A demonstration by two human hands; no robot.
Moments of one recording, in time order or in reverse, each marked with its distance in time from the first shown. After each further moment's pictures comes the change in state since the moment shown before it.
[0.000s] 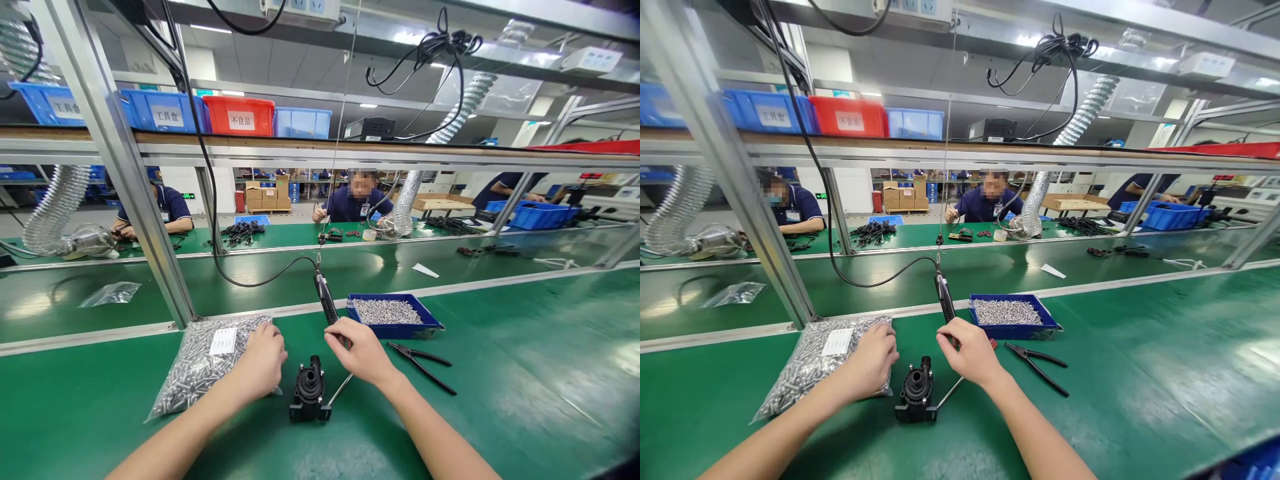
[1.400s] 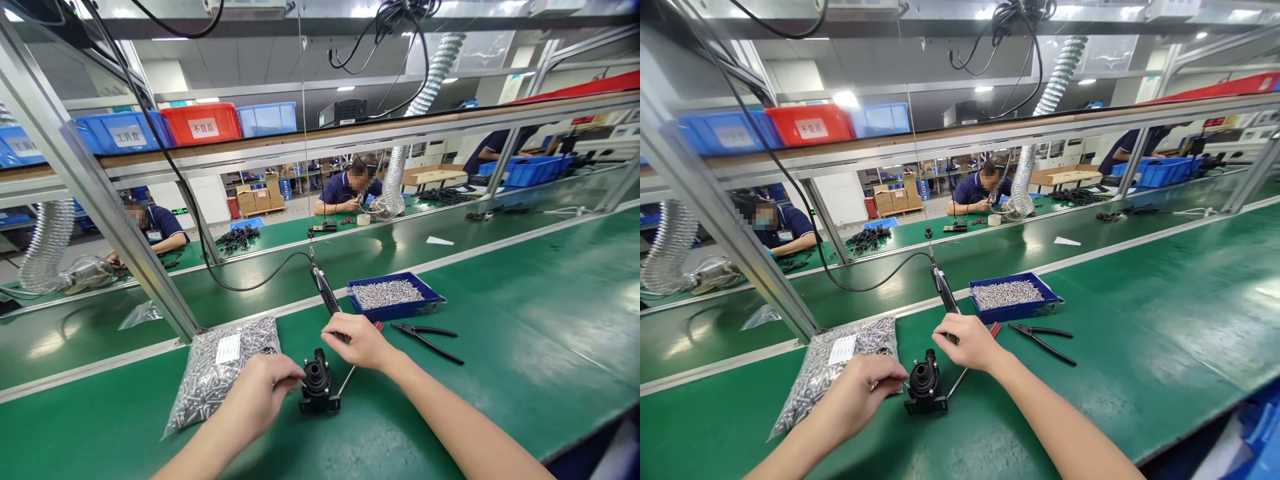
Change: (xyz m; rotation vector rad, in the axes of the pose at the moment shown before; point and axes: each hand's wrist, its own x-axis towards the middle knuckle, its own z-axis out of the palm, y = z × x) left_hand -0.038 0.020 -0.036 -0.471 -0.001 0.231; right_hand -0.002 0.010 0.008 0.033 -0.025 -0.172
